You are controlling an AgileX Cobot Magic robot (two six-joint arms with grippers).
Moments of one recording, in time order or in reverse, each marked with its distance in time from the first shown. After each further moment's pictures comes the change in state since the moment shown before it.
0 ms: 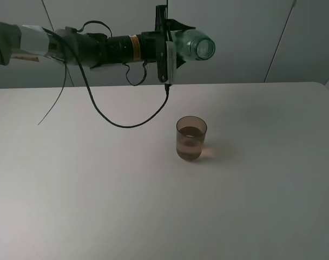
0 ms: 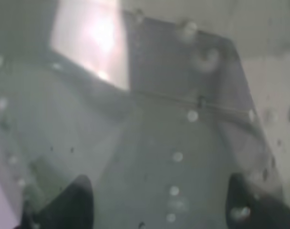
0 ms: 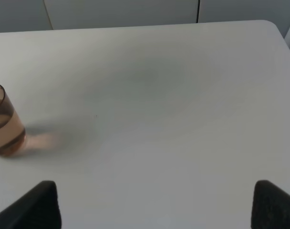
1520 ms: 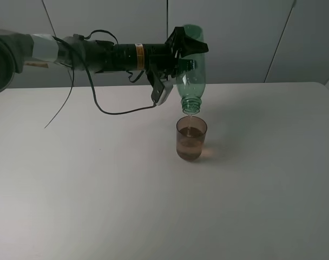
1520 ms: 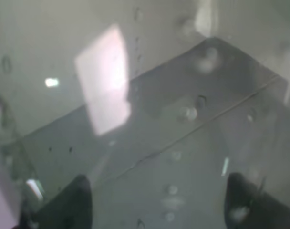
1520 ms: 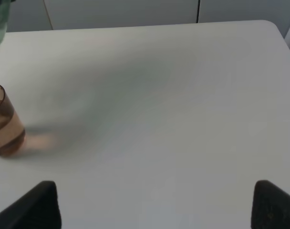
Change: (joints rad) left arm -0.012 0.061 -0.077 0.185 -0.143 0.761; right arm 0.000 0.000 0.000 0.000 0.000 0.000
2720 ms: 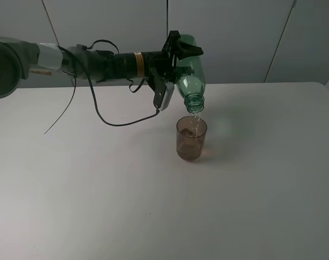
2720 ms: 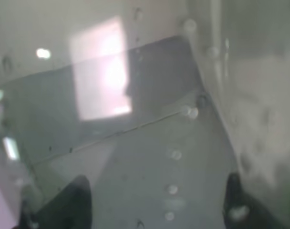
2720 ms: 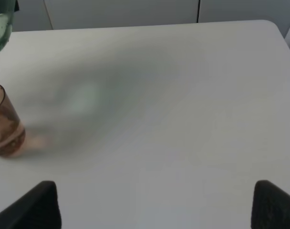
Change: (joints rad) left arm 0.004 0.041 0.021 -0.115 0.024 -0.080; right arm 0.000 0.000 0.000 0.000 0.000 -0.001
